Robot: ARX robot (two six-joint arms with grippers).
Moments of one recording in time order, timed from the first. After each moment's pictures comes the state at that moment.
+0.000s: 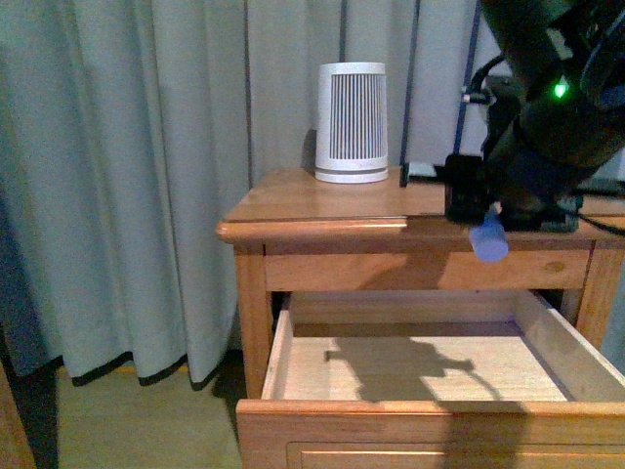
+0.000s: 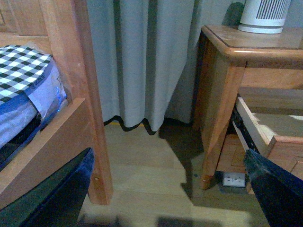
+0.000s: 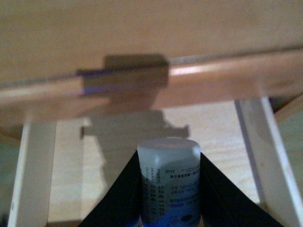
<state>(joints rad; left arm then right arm) 0.00 0.01 0.01 0.00 0.00 0.00 0.25 1.82 1.44 -0.25 0.29 0.33</state>
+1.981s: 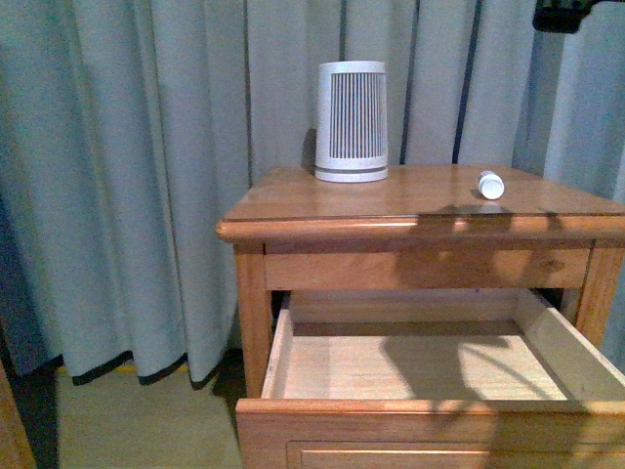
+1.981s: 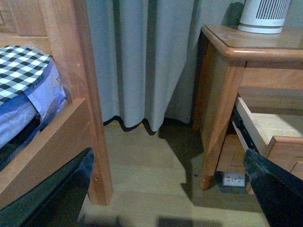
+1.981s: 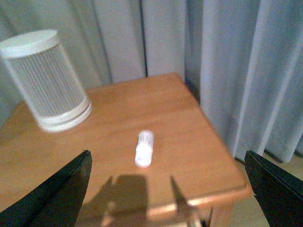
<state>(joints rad) 0.00 0.01 0.01 0.00 0.00 0.00 0.12 1.54 1.29 0.15 0.35 0.18</state>
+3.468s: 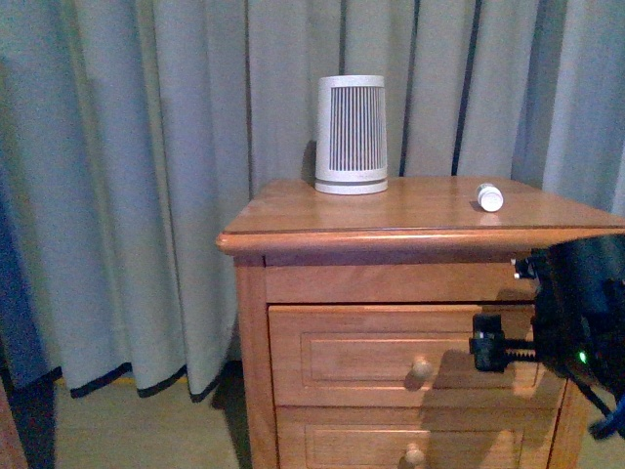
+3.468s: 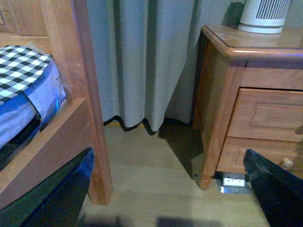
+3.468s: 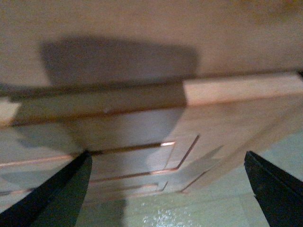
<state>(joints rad) 0.00 0.01 0.01 0.00 0.00 0.00 0.06 2.23 1.24 0.52 0.28 0.11</state>
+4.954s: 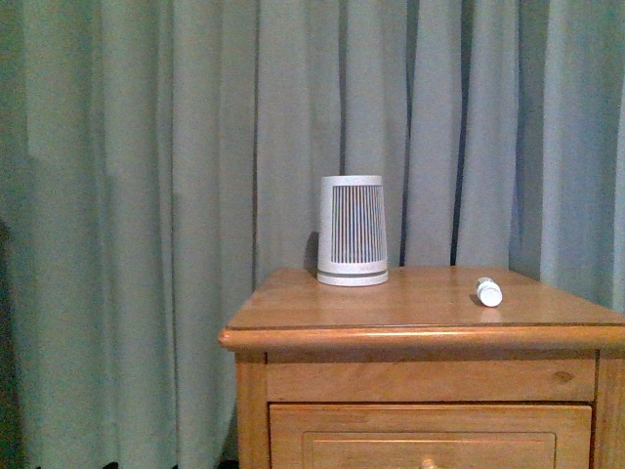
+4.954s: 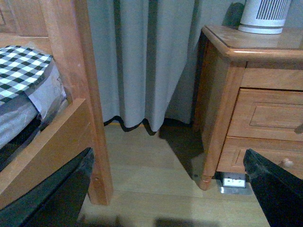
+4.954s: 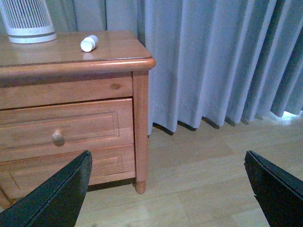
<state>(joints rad) 0.00 0.01 0.01 0.00 0.00 0.00 0.35 0.18 0.13 0.01 0.68 0.04</state>
